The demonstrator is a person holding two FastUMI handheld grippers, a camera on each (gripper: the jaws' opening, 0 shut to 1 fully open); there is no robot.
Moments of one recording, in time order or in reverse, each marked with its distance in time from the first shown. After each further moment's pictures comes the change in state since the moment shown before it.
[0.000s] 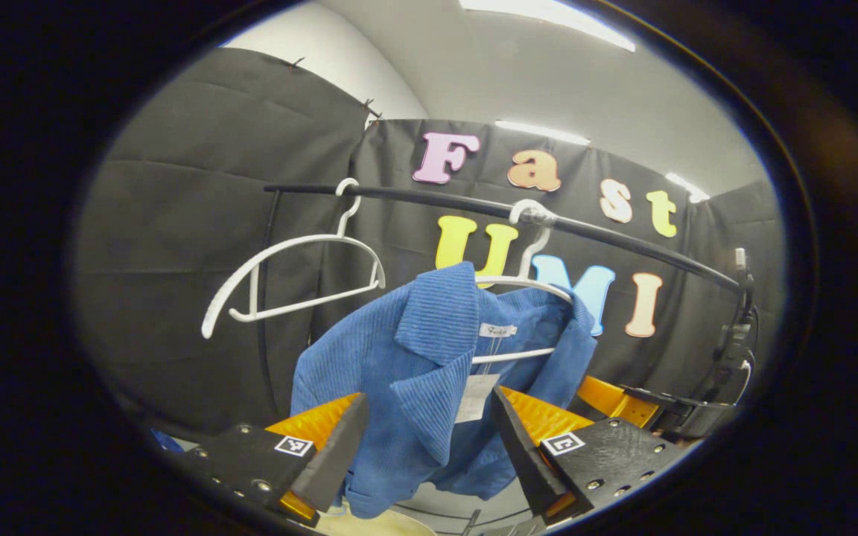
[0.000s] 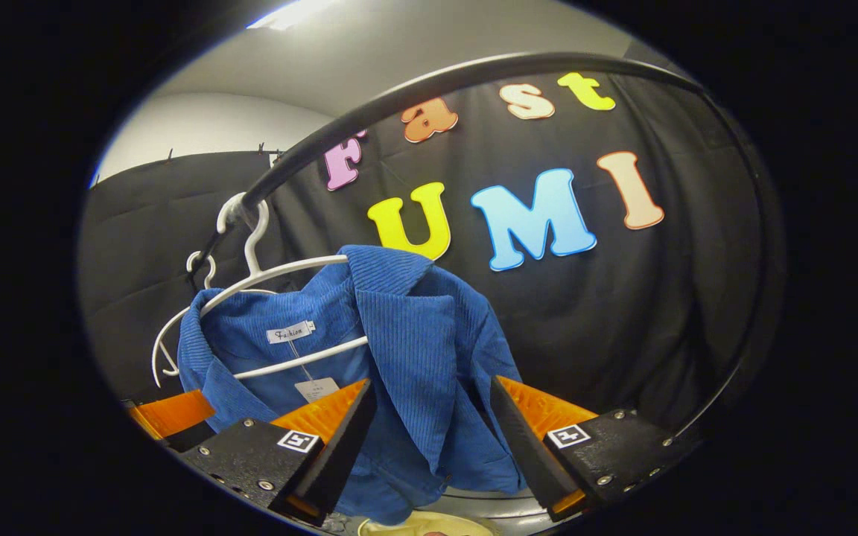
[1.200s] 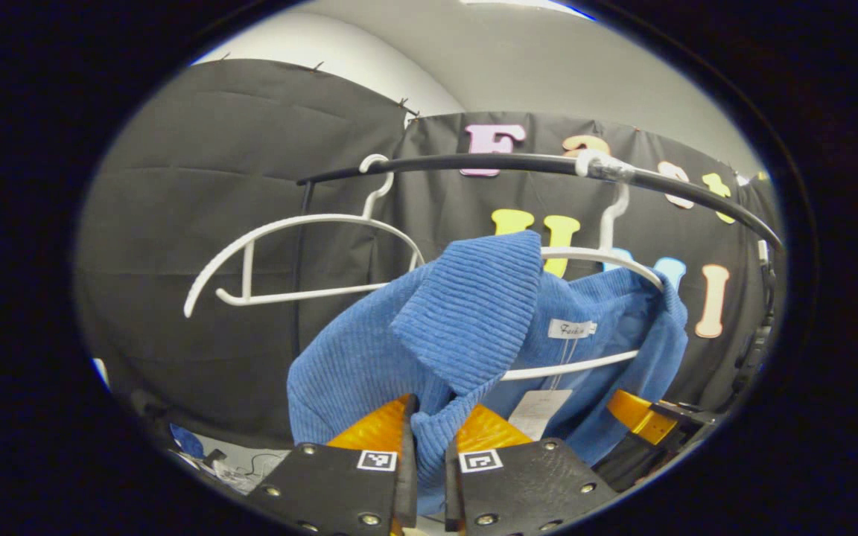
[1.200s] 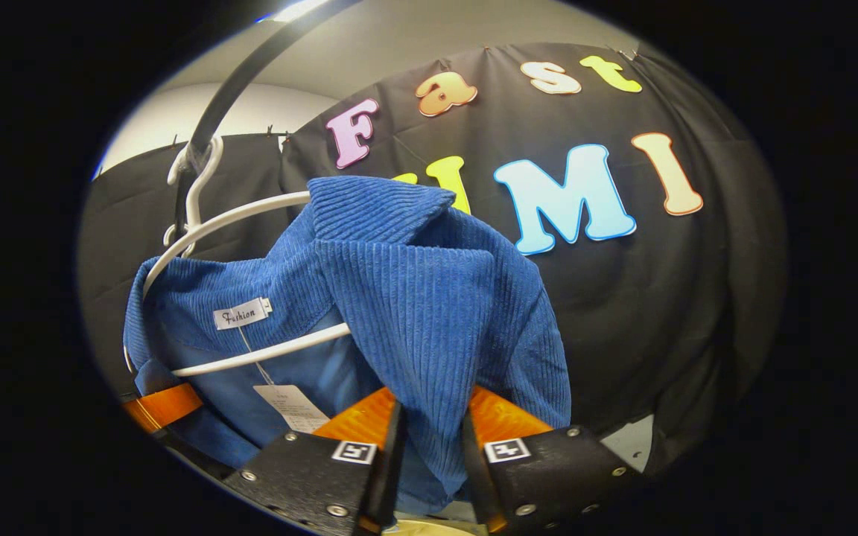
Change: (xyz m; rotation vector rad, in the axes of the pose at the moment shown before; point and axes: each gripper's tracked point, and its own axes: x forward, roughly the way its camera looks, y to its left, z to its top) left arm 0.061 0.019 -0.021 -0.003 -0.032 0.203; right arm 0.069 0.001 -0.016 -0.058 0.032 0.072
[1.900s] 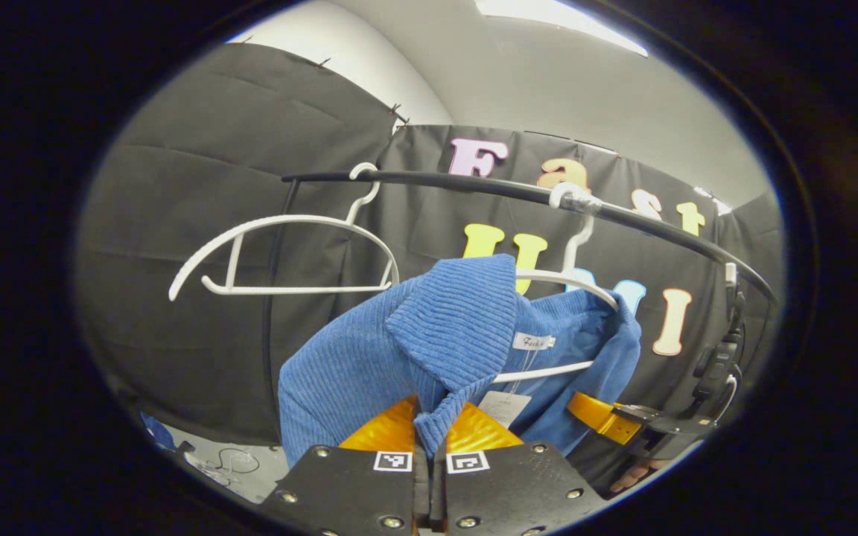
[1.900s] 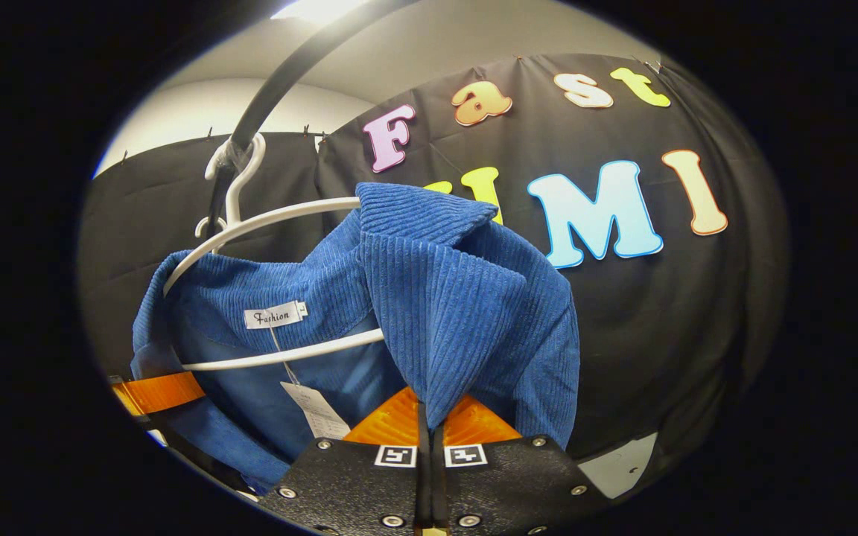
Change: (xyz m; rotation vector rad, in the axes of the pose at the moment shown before) left arm -0.024 -0.010 0.013 -0.060 -0.045 -0.129; right arm -0.003 0.016 0.008 -0.058 -0.029 0.090
